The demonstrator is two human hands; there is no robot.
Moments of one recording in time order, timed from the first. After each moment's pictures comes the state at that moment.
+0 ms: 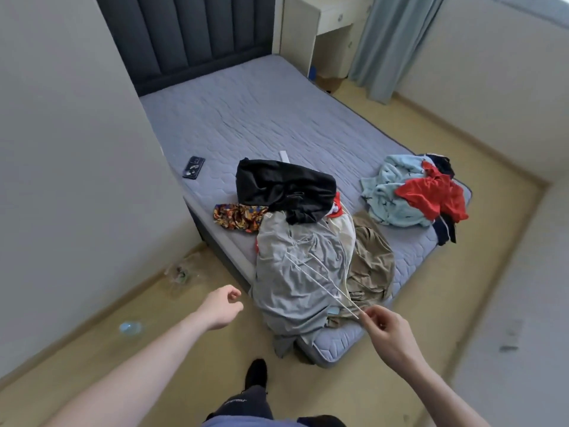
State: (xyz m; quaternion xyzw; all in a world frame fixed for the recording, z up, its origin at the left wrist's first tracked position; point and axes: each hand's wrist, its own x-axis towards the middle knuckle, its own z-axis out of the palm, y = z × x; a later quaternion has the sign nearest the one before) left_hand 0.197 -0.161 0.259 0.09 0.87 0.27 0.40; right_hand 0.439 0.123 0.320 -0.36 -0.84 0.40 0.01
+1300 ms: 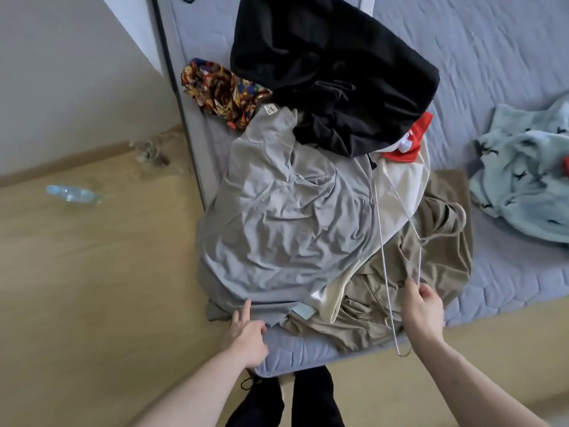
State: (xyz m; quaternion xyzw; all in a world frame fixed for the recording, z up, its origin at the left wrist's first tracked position) left_hand 0.332 0.154 -0.131 -0.05 0.85 0.10 0.52; right_hand 0.300 0.475 -0.089 -0.52 -0.75 0.40 -0.11
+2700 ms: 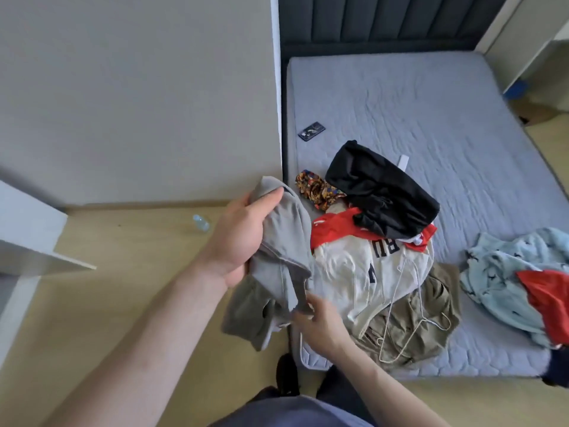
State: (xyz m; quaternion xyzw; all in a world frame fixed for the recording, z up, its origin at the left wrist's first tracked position) left_hand 0.317 0.021 0.470 -0.23 0.61 0.75 0.06; right_hand 0.377 0.192 0.286 0.06 -0.82 0.50 -0.25
